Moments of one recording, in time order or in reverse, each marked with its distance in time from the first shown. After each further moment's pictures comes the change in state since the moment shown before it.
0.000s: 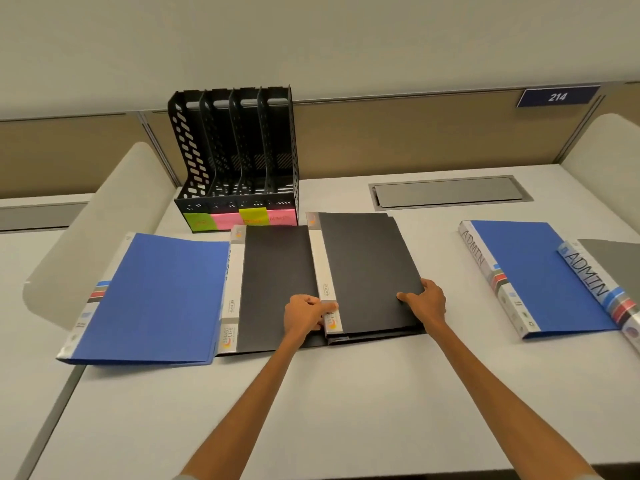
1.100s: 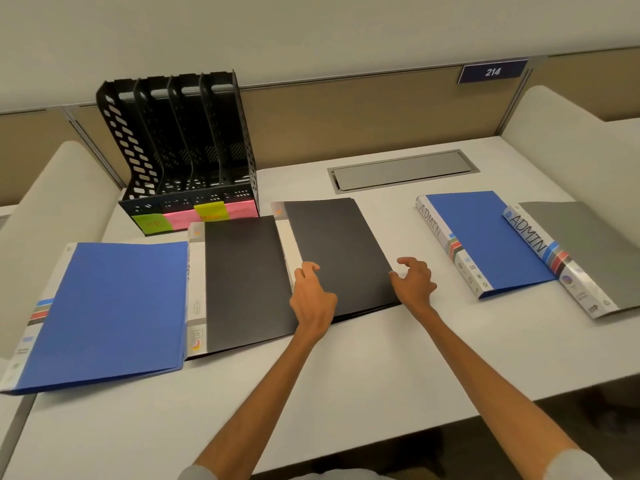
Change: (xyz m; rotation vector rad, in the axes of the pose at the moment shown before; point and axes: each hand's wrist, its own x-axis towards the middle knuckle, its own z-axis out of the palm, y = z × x) left_hand -0.041 0.037 0.069 0.416 0.197 0.376; right_hand -0.015 0.020 -0.029 -0.152 0.183 -0.090
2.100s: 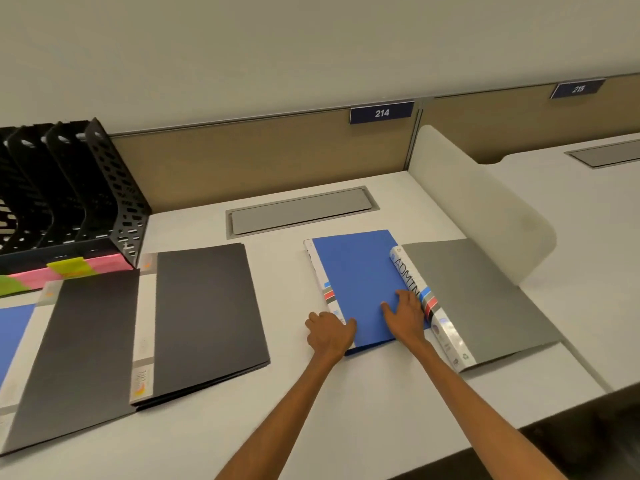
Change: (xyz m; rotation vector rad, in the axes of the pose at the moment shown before) left_hand -0.027 0.239 0.244 0.203 -0.386 -0.195; right_hand 0.160 0.186 -0.177 -0.102 -0.051 -0.063
